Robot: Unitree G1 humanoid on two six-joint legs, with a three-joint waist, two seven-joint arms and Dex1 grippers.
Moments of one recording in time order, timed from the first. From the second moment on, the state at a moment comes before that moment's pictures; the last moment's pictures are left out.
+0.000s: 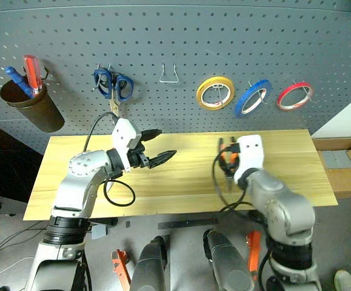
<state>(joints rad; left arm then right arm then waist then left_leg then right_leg) -0.40 0.53 0.07 -0.09 -0.37 0.33 -0.92 -0.35 0.03 0.13 -0.63 0.12 1.23 -0.04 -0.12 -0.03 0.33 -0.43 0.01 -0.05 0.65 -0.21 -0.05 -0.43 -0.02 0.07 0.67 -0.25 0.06</state>
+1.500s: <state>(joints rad) -0.33 0.59 0.16 -0.20 -0.46 0.33 -0.80 -1.17 0.09 0.08 0.36 -0.02 0.22 -0.04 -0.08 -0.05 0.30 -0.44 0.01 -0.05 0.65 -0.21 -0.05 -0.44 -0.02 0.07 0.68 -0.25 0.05</state>
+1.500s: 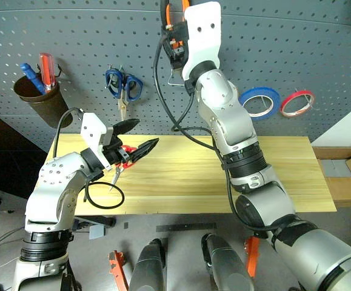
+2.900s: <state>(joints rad) -0.29 0.59 0.06 -0.03 -0.23 0.67 -0.47 -0.73 -0.09 0.17 -0.36 0.28 1.13 0.37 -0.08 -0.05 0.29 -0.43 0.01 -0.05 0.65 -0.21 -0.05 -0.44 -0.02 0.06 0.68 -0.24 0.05</state>
